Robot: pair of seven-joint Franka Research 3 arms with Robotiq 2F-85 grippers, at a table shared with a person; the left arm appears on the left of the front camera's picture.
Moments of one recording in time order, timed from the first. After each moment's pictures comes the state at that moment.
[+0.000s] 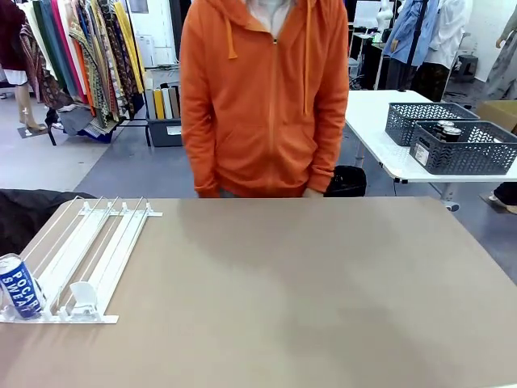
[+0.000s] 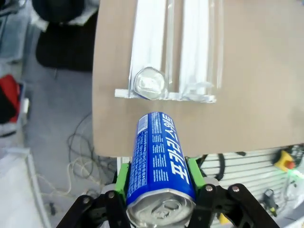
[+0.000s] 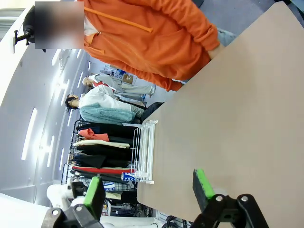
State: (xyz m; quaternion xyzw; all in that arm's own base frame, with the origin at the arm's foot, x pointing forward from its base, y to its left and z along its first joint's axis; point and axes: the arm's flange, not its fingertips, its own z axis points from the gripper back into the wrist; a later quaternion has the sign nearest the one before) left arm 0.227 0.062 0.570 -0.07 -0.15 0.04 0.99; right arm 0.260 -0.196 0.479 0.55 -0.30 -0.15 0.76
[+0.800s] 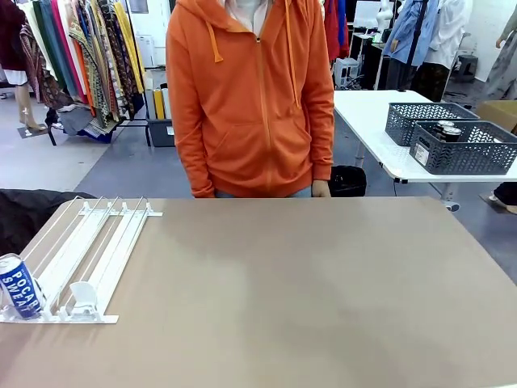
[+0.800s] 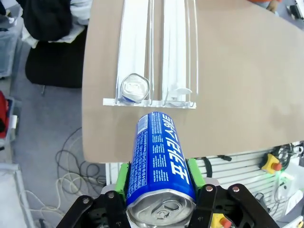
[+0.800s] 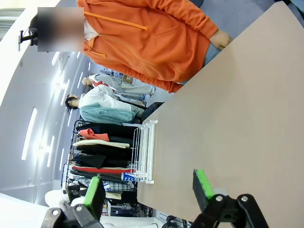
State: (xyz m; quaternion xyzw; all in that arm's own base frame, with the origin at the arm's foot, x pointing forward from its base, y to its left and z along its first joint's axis) left arm 0.209 0.064 0.581 -0.10 -0.18 0.04 0.98; right arm 0.260 -0.196 0.479 0.55 -0.30 -0.15 0.76
